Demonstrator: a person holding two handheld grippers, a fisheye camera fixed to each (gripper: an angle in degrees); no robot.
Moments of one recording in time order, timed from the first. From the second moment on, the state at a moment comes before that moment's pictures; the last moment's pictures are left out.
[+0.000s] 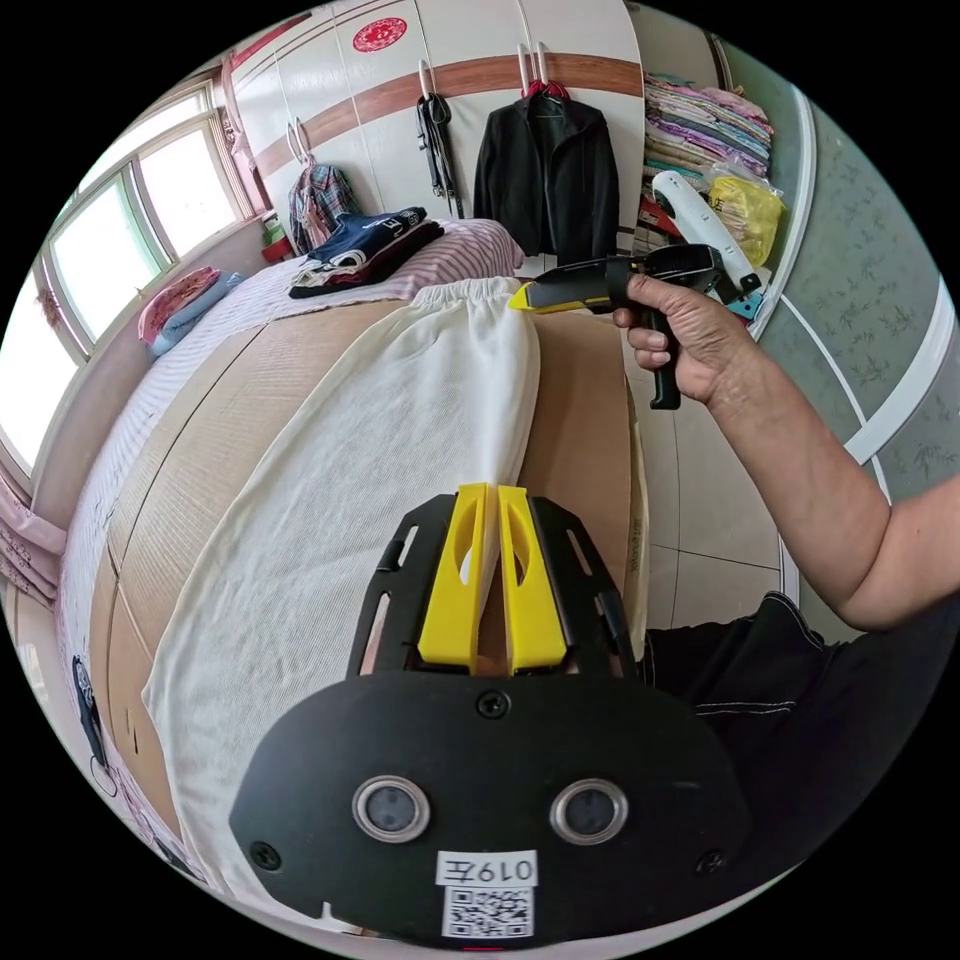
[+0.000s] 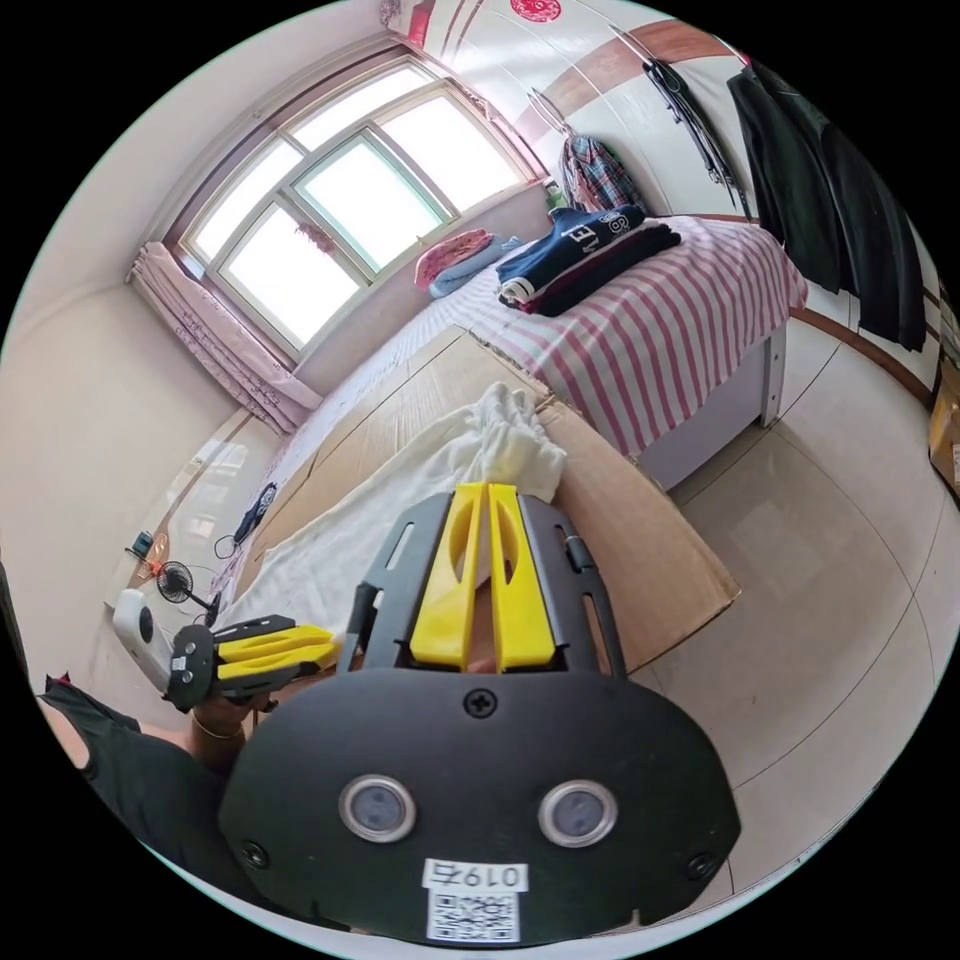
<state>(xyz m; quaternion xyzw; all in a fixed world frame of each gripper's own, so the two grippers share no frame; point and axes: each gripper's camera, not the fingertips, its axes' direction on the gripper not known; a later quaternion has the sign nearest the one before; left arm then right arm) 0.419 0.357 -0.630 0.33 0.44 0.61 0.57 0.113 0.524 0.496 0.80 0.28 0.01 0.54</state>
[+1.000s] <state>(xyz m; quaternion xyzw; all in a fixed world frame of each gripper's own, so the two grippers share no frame) 0.381 0.371 -0.620 0.32 0.44 0.62 0.57 0.034 0.542 0.470 0.78 0.36 0.05 0.52</state>
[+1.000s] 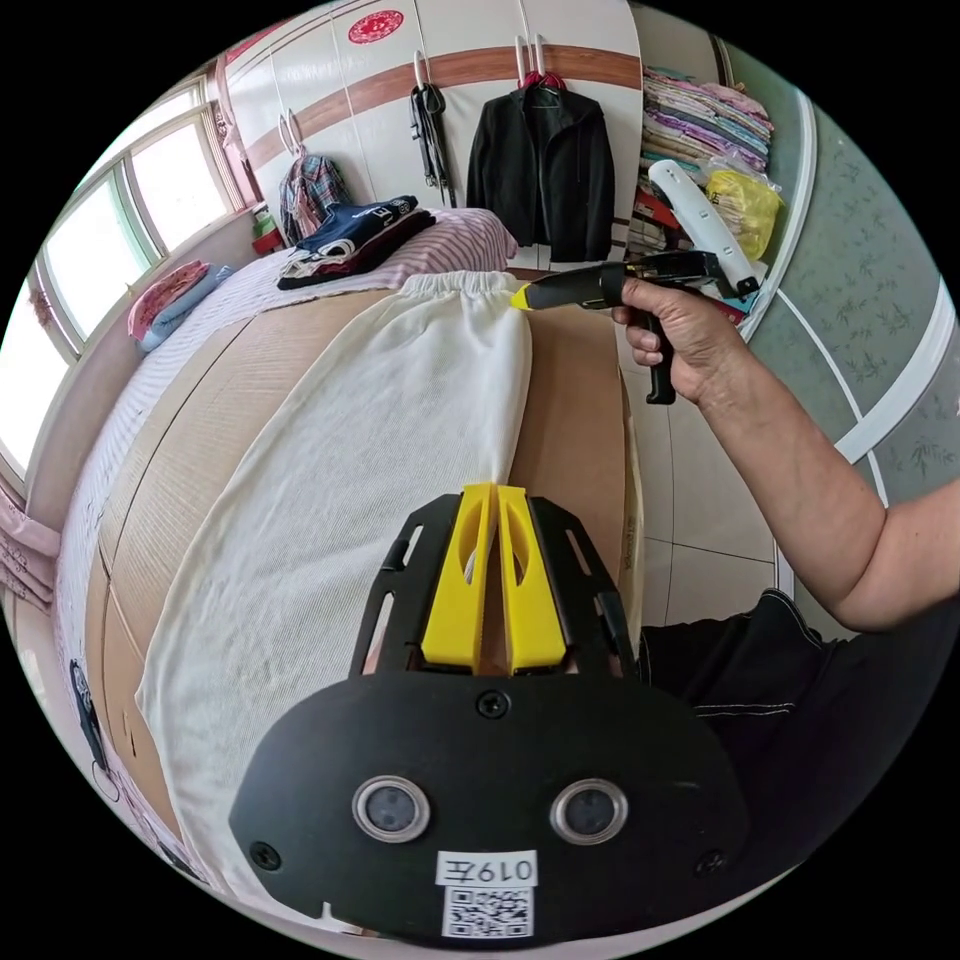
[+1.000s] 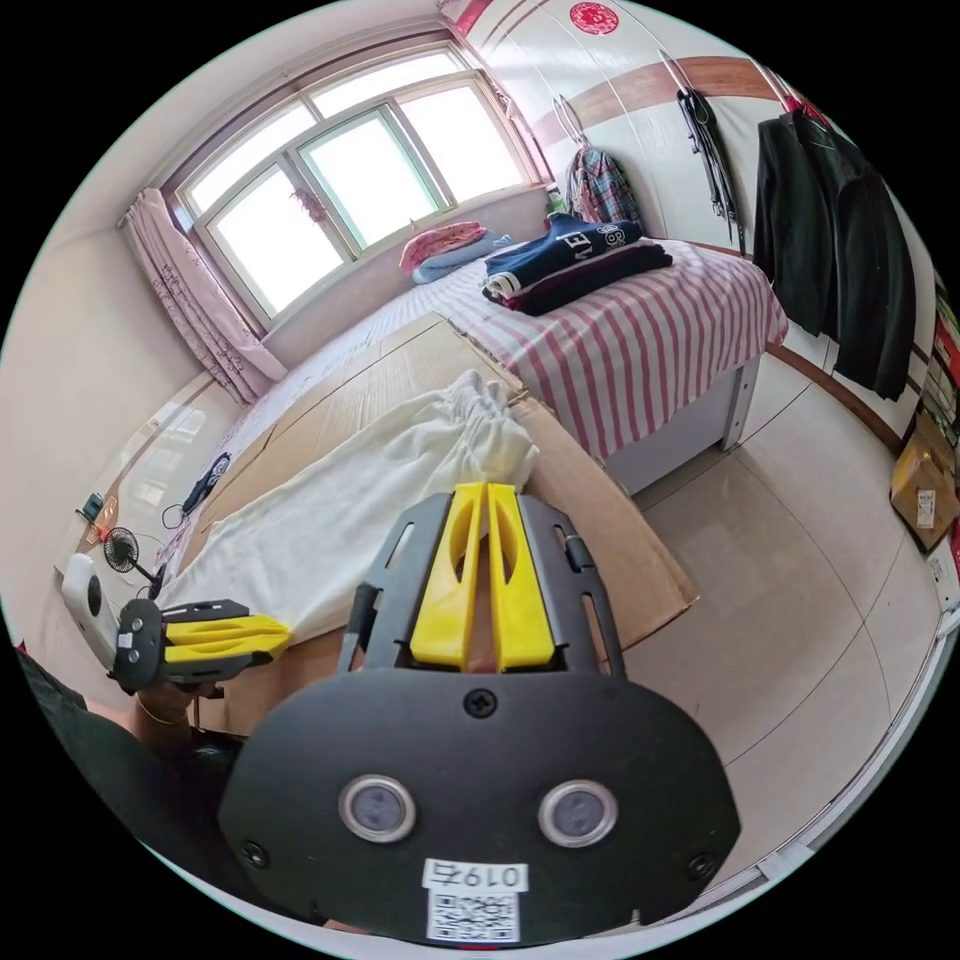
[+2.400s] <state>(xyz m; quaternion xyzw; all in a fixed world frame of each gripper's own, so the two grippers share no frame) 0.244 0.378 -0.540 0.38 0.40 0.57 0.61 -0.365 0.308 0.664 0.35 0.76 -0.22 0.50</state>
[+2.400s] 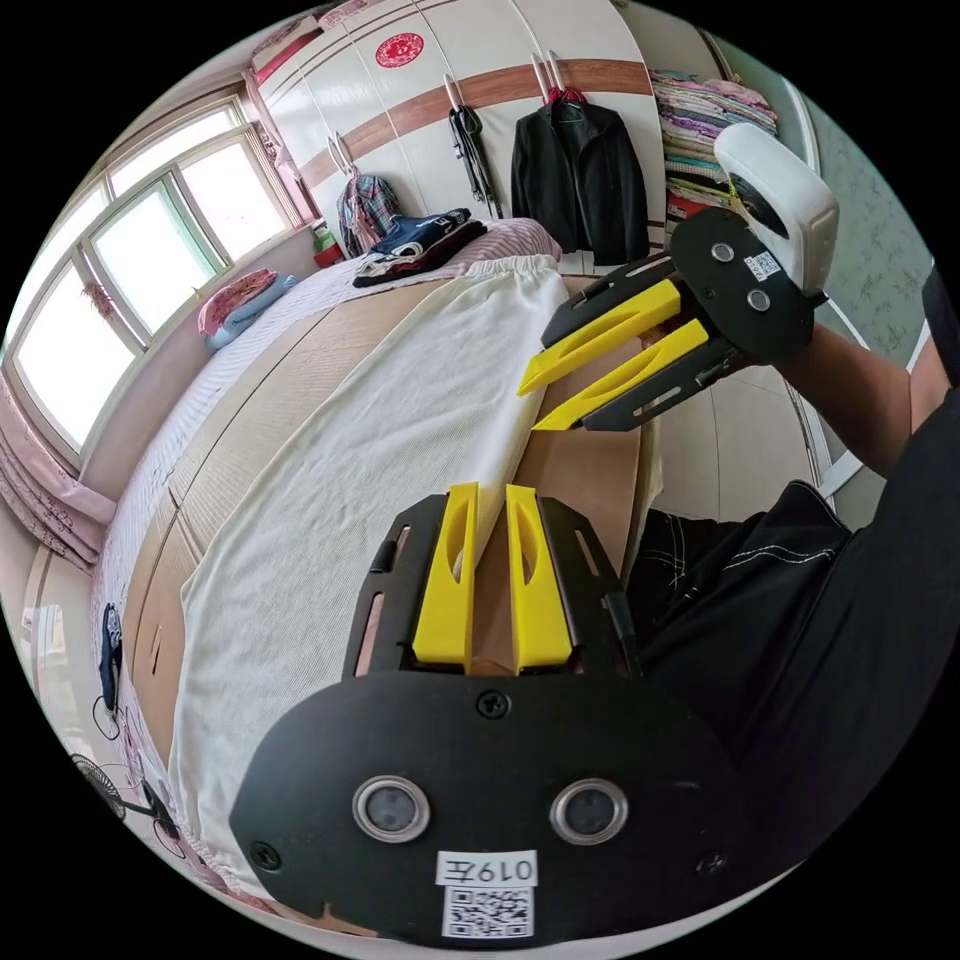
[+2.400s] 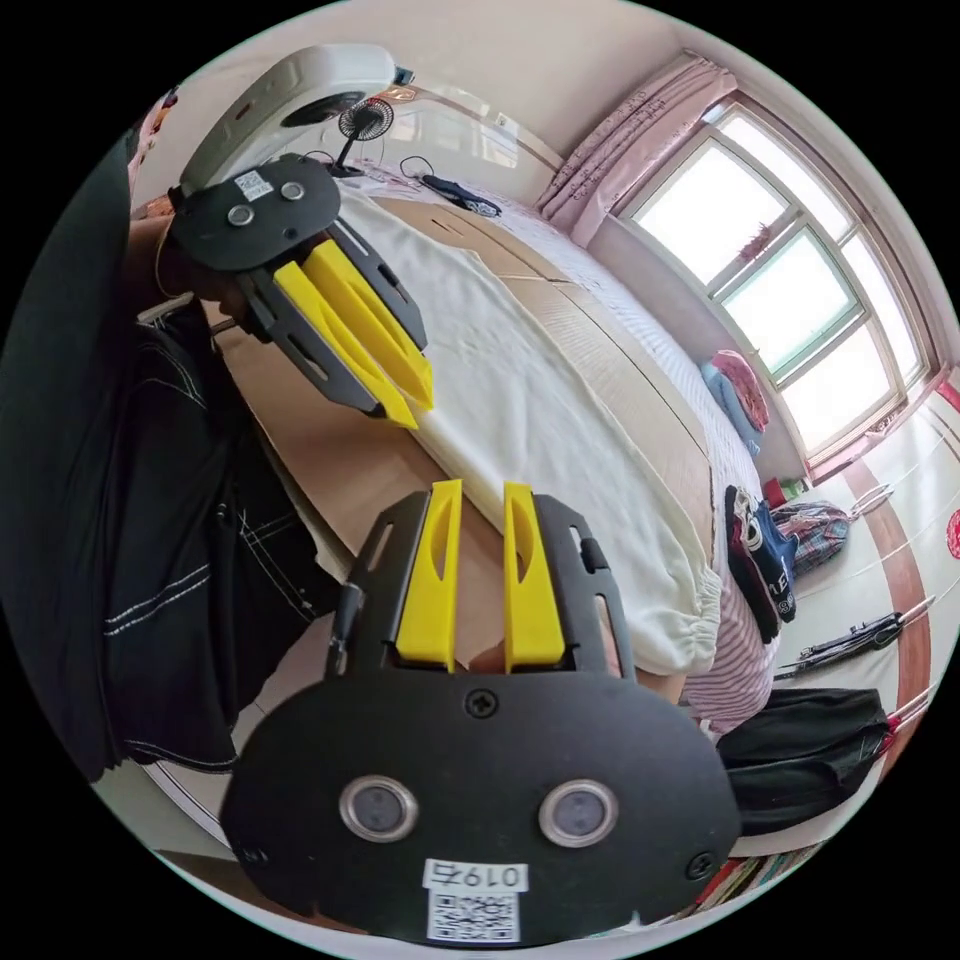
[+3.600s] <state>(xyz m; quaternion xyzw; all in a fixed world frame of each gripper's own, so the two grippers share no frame) 0.242 0.351 -0.523 0.34 0.43 0.57 0.61 -0.483 0.273 0.668 0.26 0.82 -0.23 0.45</state>
